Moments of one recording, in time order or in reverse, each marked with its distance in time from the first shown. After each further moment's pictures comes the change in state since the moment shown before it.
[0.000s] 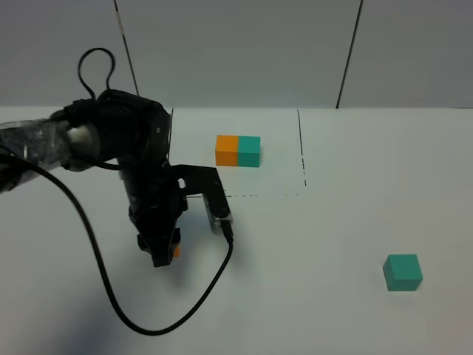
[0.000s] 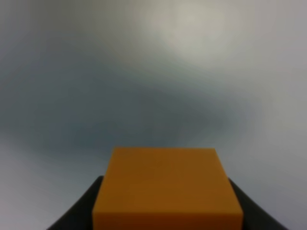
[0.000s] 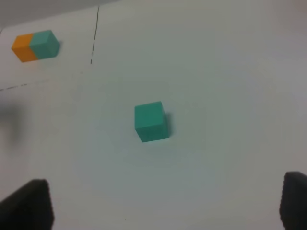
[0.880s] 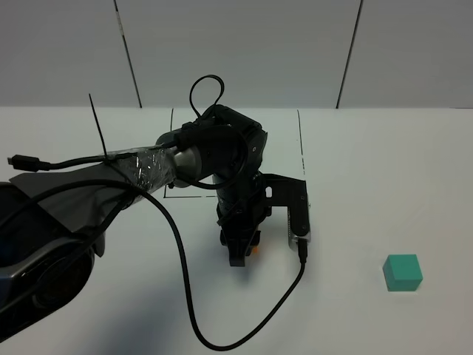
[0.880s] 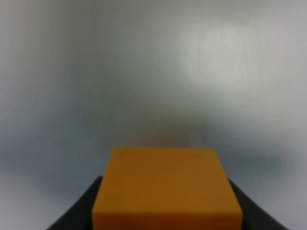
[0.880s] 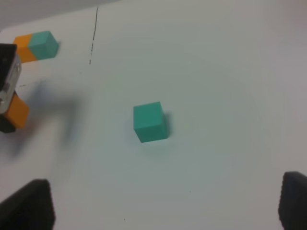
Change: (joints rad) left arm -0.184 0.231 -0.331 -0.009 -0.038 0.080; right arm 0.000 0.000 0.000 -0.004 0.000 0.003
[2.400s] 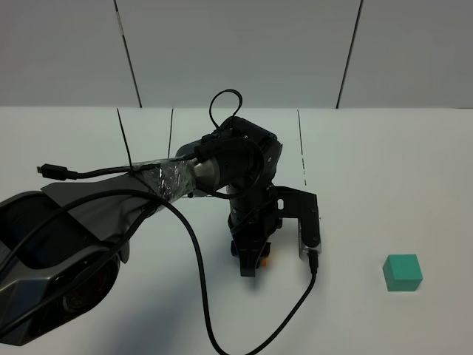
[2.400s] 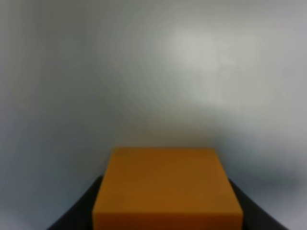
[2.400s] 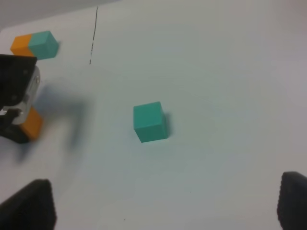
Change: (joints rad) left arm -0.023 0.088 -0.085 -0.023 0.059 0.001; right arm 0.000 0.000 0.000 0.000 0.000 0.001
